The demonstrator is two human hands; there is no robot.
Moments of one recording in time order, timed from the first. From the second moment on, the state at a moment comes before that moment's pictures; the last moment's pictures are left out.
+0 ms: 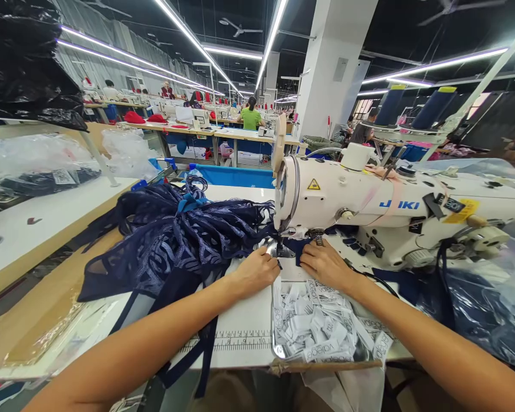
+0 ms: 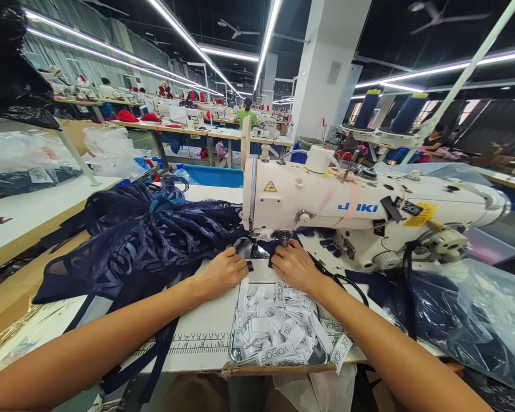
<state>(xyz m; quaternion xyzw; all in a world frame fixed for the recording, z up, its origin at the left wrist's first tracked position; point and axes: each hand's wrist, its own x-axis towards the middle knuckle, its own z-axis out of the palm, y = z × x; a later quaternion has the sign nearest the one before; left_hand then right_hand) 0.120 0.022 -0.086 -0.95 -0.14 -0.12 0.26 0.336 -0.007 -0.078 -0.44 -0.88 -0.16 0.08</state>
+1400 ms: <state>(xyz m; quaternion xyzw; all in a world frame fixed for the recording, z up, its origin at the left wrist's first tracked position) 0.124 0.026 -0.090 -0.94 -0.13 -0.14 0.27 0.308 0.004 -0.085 -0.50 -0.81 0.21 0.24</state>
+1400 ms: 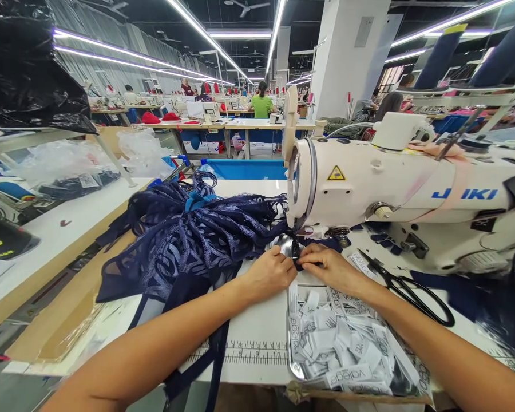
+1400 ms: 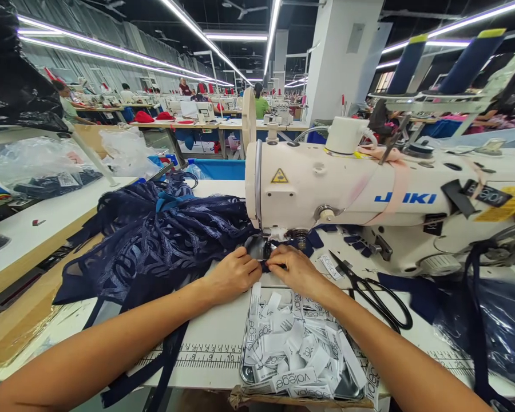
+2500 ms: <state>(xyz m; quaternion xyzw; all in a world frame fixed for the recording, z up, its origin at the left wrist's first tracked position) 0.147 0.024 -0.097 -0.96 -0.23 -0.11 0.13 0.332 0.013 -0.088 -0.39 -0.91 -0.14 0.06</state>
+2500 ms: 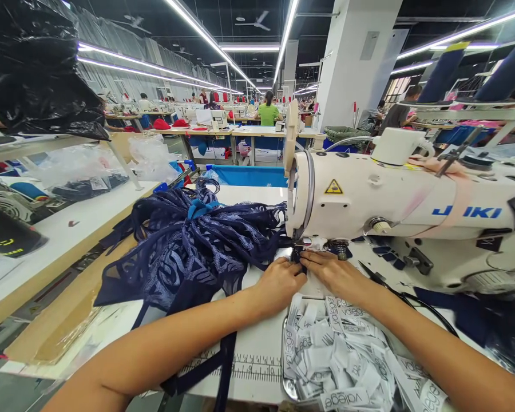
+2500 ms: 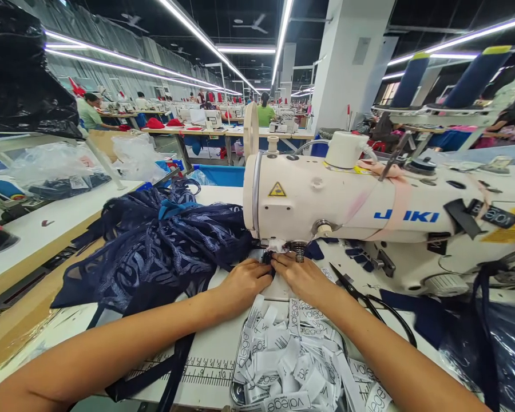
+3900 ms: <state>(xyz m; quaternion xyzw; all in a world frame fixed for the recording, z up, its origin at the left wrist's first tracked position) 0.116 0.050 -0.082 -0.97 -0.22 -0.14 0.05 0.331 0.013 -0.084 -0.41 -0.90 -0.04 0.12</state>
